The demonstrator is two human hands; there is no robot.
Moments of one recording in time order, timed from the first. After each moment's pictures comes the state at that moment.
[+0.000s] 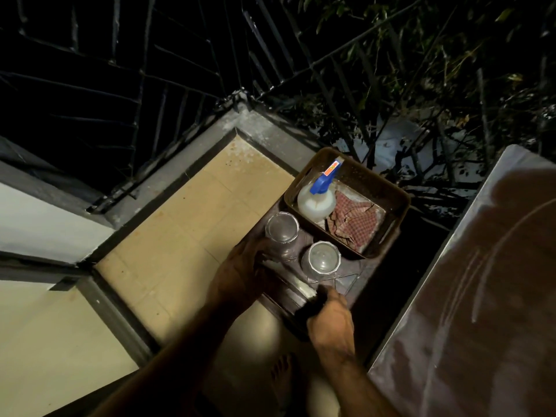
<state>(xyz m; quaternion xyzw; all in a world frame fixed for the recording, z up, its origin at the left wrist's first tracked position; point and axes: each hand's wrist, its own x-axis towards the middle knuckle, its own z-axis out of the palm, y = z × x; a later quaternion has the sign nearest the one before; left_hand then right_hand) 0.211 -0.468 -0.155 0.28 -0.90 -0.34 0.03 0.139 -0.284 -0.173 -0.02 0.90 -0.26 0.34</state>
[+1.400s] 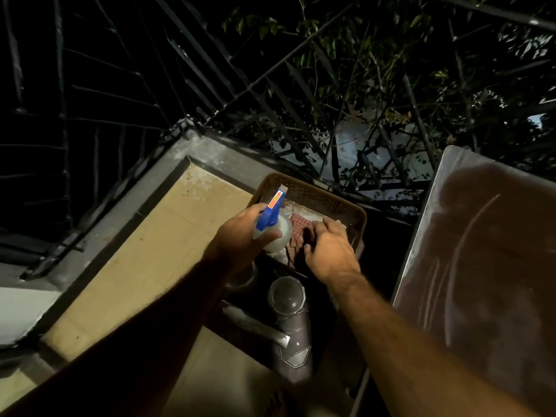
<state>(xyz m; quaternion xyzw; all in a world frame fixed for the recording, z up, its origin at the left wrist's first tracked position) 0.036 -0.505 -0.155 0.14 -0.93 -0.33 0.01 -0.046 -0.319 -0.158 -0.18 0.94 -0.18 0.22</state>
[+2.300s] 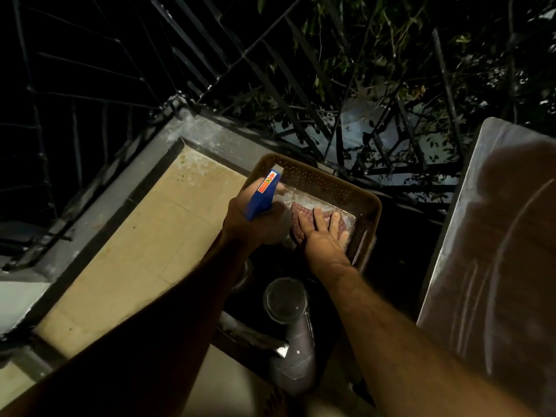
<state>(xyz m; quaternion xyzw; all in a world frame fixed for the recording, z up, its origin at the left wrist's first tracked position) -0.010 -0.478 -0.182 0.28 -0.81 -0.50 0.10 -0.071 -0.336 -0.250 -0.20 0.91 -0.14 0.35</state>
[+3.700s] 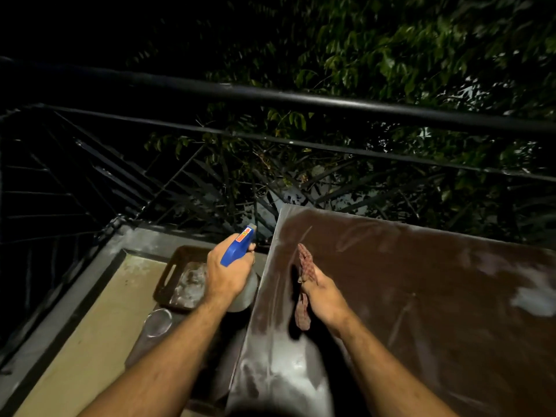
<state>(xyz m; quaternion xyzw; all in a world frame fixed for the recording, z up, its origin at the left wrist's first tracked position) 0.015 -0.271 0.062 0.24 -0.79 -0.55 0.13 -0.011 -0.072 -0.010 -0.01 0.78 -0.59 0.22</state>
